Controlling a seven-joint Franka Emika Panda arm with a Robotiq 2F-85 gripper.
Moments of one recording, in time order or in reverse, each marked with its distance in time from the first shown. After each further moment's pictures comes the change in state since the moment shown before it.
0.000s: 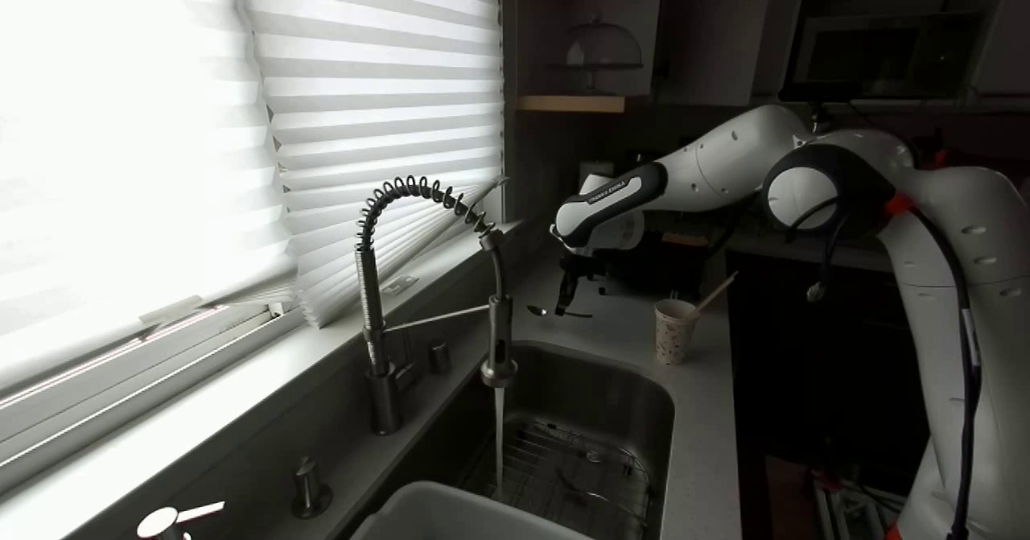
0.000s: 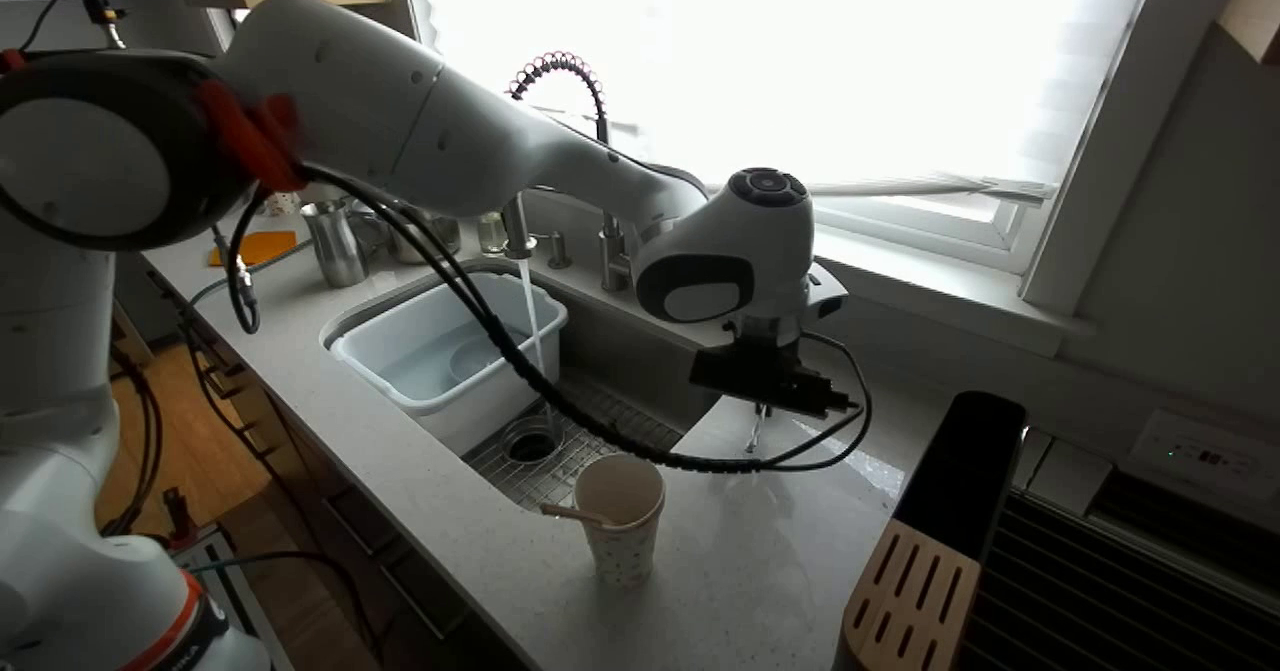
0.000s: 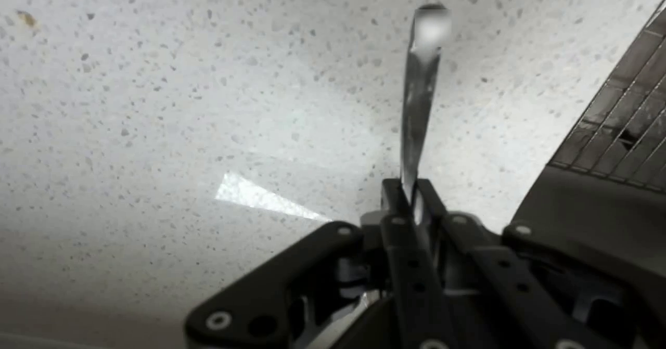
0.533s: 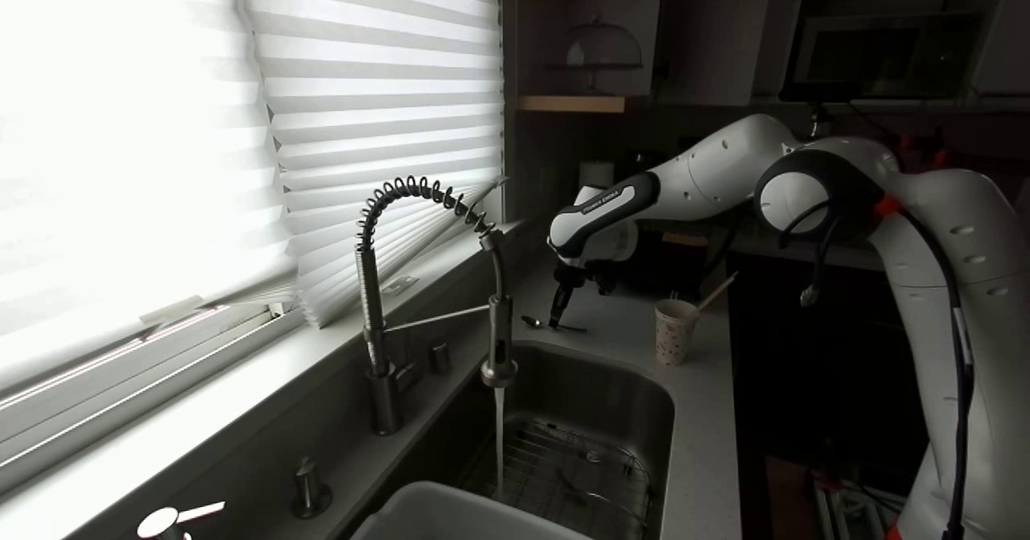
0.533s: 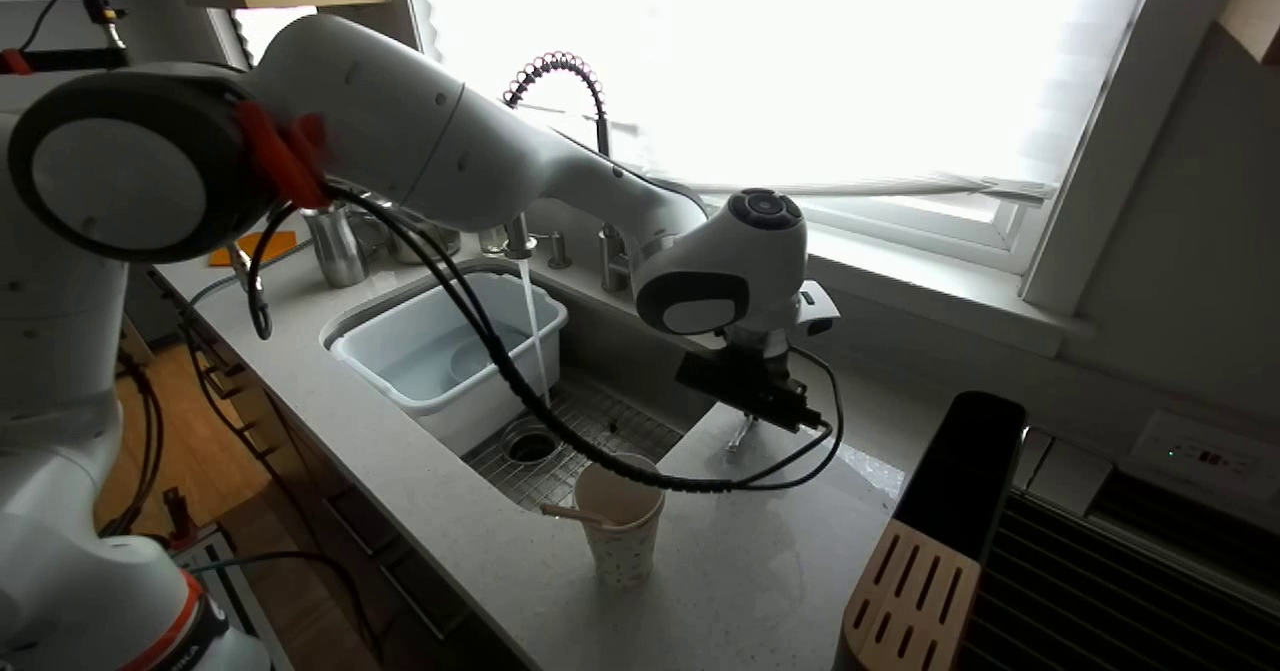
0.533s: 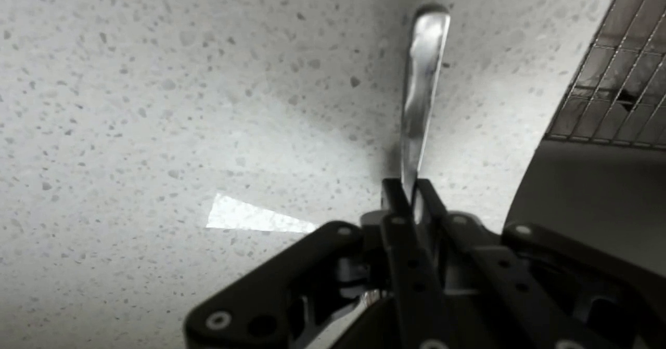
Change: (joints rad) arm -0.028 0.034 0.057 0.001 0.018 0.013 0.138
